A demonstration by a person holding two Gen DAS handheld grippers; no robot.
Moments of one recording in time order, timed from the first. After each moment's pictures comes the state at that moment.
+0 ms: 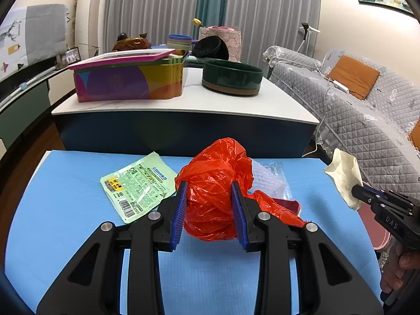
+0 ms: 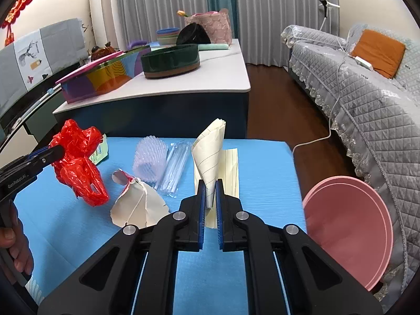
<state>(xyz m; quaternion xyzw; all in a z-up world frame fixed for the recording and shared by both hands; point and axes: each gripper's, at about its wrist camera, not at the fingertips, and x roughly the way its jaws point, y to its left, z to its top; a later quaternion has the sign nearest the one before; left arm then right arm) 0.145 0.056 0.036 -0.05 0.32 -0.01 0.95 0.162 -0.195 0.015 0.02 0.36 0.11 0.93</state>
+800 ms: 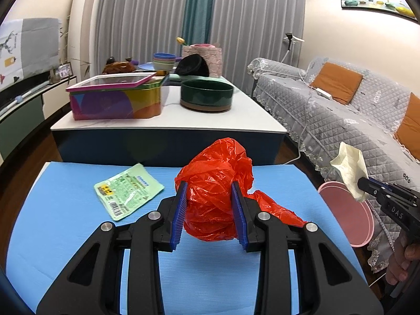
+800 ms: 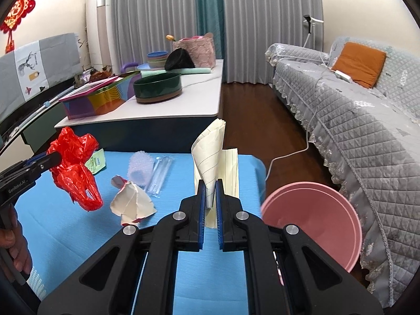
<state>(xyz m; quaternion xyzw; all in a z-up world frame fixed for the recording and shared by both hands) 0.108 0.022 0.063 -0.04 0.28 -0.05 0.96 0.110 -0.243 0.054 0.02 0.31 0.08 0.95</state>
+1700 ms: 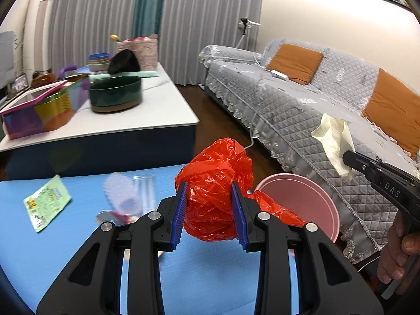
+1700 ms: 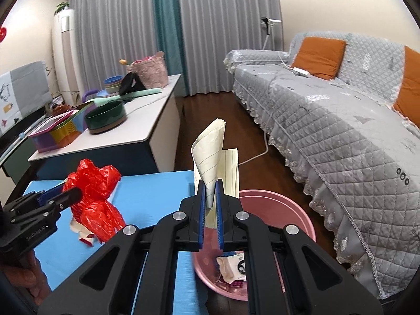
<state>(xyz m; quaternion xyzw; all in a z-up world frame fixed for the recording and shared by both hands) 0.137 -0.123 0.057 -0.02 0.30 -0.15 0.94 0.108 -0.348 0.069 0.06 0.28 -0.01 0.96</state>
